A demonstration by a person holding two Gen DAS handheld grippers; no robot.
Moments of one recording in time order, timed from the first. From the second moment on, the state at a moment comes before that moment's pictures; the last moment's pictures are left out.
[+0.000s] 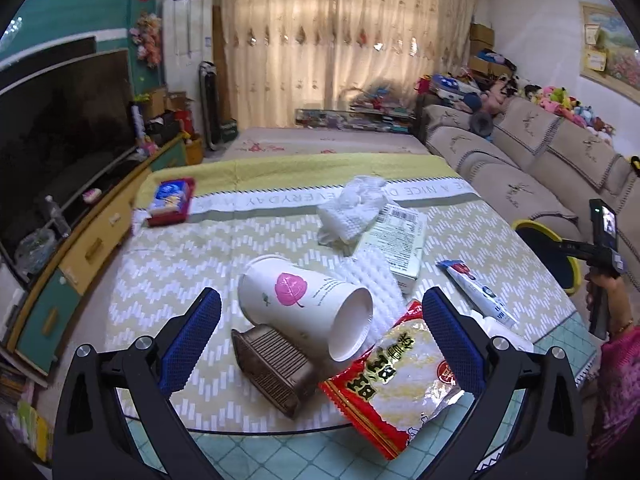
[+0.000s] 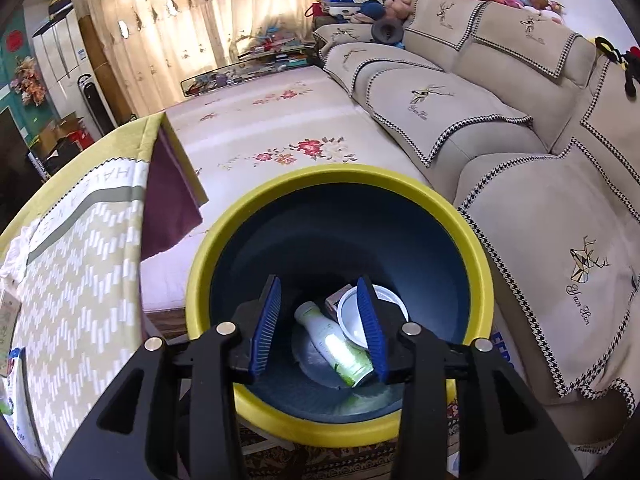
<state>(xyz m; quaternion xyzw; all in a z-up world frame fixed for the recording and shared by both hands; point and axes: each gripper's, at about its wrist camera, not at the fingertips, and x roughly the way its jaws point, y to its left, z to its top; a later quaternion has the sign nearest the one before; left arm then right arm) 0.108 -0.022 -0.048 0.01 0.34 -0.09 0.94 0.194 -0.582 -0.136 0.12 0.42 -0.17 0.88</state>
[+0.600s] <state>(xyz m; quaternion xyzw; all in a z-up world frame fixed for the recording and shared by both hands) 0.180 0.000 -0.084 0.05 0.40 -0.24 0.89 0.202 -0.553 -0.128 0.10 0.43 -0.15 0.88</state>
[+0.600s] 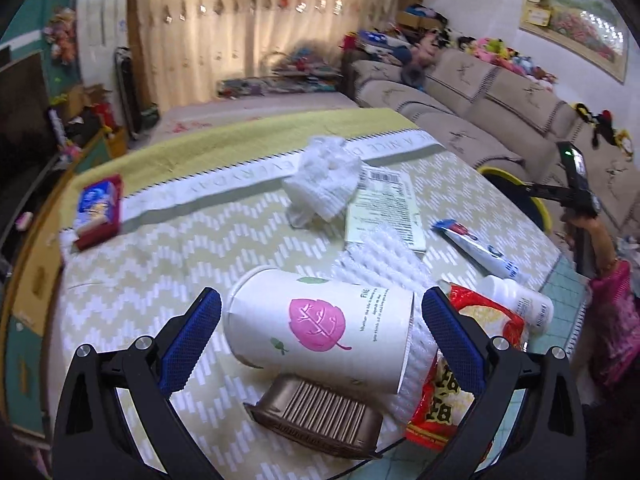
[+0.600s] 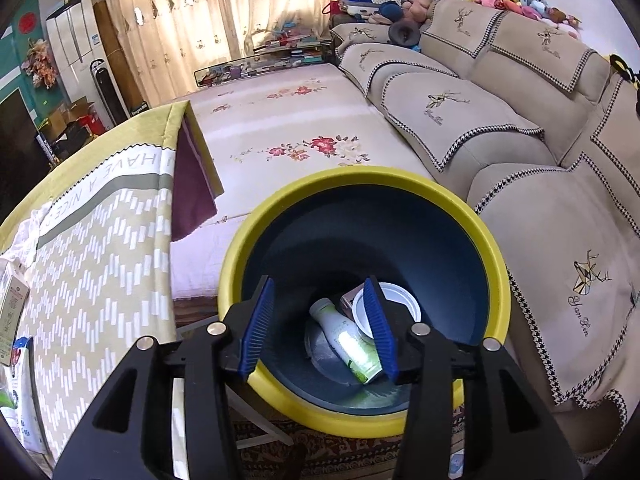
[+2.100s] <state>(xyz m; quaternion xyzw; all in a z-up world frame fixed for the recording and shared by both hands) 0.217 -0.404 -0.055 0.09 0.41 -0.40 0.81 0.054 -0.634 -0.086 0.14 0.33 -0.21 0.91</state>
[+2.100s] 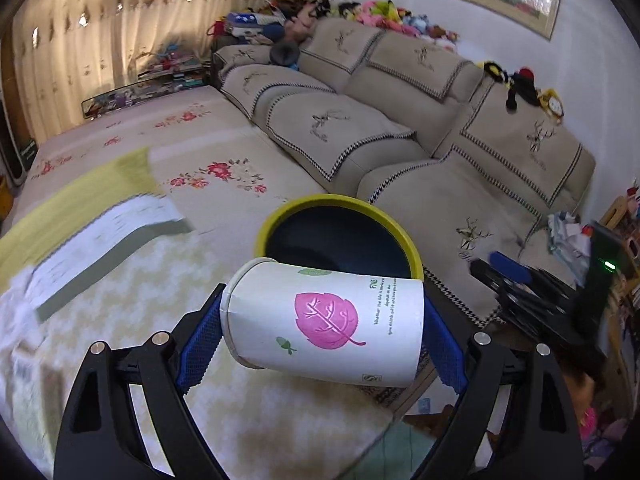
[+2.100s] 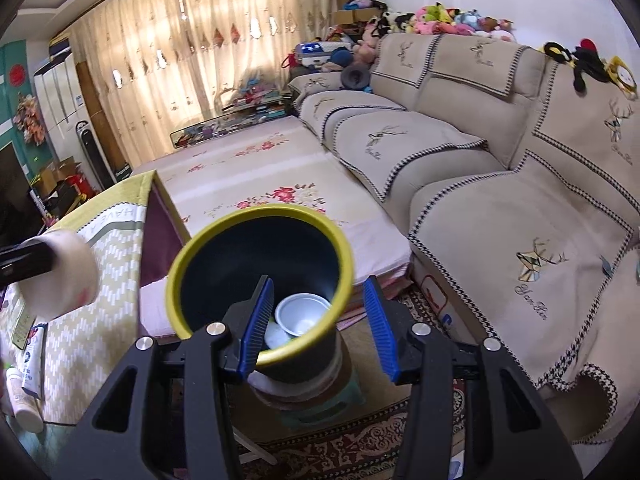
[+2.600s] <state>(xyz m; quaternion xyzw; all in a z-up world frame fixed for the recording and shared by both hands) 0.263 -0.529 -0.106 0.13 0.43 -0.38 0.81 0.036 -0.660 -0.101 0.17 0.34 -0.23 0.90</state>
